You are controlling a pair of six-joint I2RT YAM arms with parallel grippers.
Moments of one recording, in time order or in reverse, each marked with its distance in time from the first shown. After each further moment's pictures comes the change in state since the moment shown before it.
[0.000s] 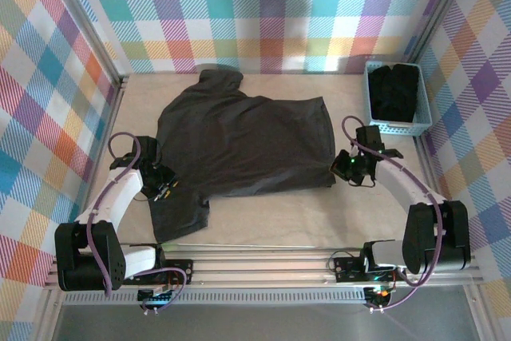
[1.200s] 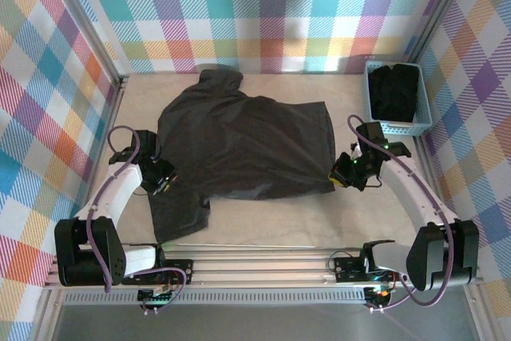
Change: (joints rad) left arm 0.000 0.030 0.070 -0.001 -0.007 0.030; right arm 0.045 -0.099 0.080 -0.377 -0.067 0.061
